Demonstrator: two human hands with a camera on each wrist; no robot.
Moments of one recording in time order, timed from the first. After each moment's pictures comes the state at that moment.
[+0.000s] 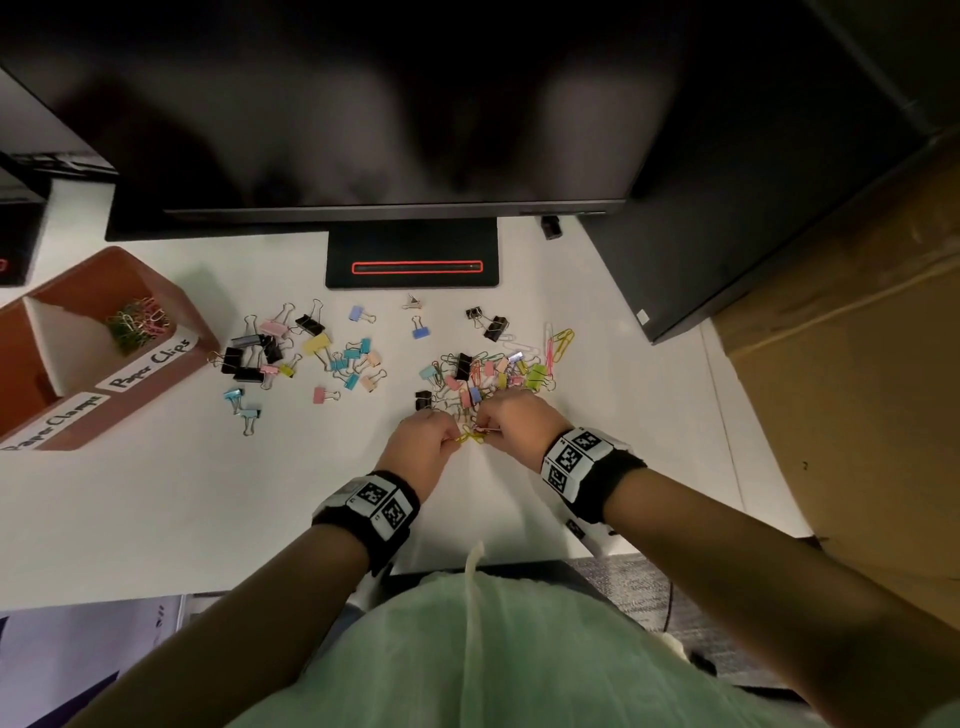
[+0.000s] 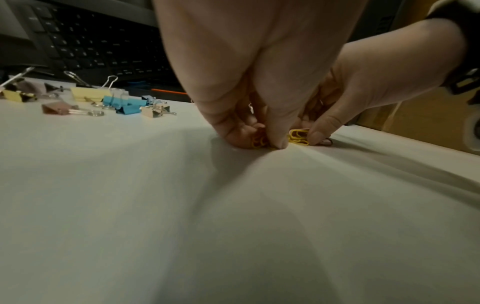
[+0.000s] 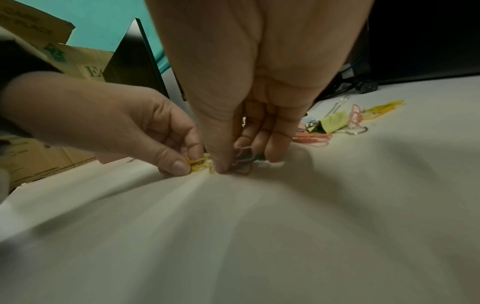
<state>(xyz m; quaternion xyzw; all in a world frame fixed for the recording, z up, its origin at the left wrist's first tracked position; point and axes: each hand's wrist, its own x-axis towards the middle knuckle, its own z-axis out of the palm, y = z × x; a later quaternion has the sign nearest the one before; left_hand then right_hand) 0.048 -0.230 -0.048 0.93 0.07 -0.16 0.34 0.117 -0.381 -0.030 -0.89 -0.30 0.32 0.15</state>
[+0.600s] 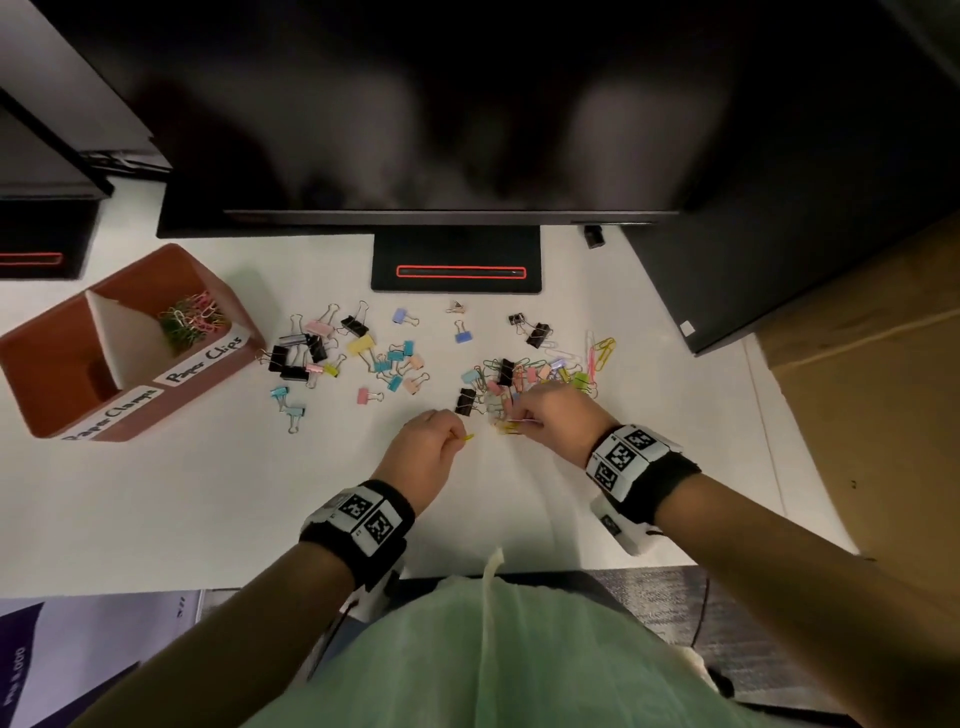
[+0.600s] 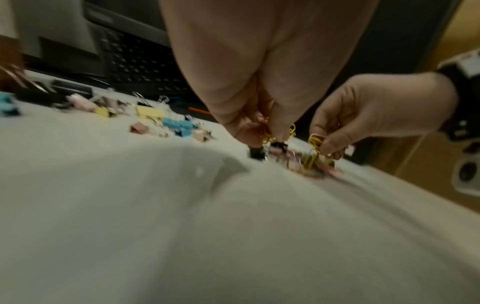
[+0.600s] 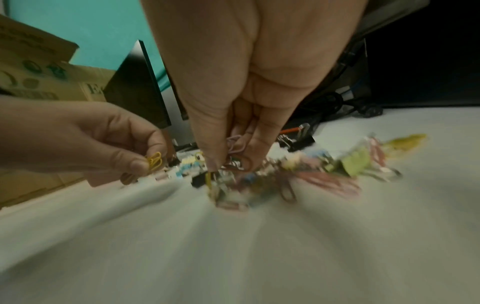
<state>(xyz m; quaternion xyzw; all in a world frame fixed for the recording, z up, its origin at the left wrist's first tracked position) 0.032 -0.186 -0.027 0.92 0.05 -0.12 0.37 0.127 -0.371 -0.010 -0.89 -0.32 0.29 0.18</state>
